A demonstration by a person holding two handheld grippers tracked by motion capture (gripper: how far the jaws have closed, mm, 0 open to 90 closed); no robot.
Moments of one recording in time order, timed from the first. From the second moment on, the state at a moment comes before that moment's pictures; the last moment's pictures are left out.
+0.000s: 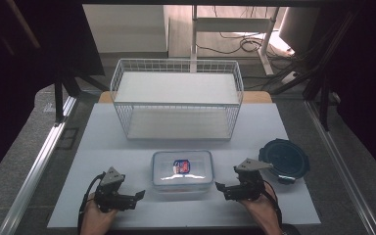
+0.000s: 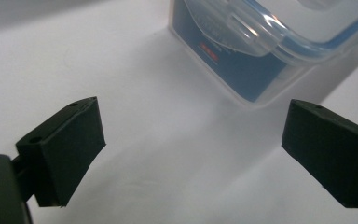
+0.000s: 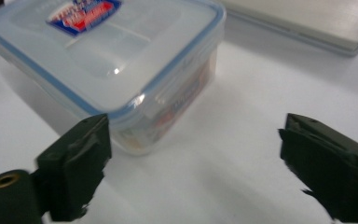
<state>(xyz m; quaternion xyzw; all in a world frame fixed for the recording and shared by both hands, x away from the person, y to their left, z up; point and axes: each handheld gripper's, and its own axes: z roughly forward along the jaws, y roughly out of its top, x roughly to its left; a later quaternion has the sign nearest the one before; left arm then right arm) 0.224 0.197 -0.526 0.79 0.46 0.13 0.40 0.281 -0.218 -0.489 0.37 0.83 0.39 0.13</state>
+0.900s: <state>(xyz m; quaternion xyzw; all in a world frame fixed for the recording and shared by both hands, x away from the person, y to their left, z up) 0.248 0.197 -0.509 0.77 0.43 0.10 0.46 0.294 -0.213 -0.480 0.35 0.82 0.43 0.13</state>
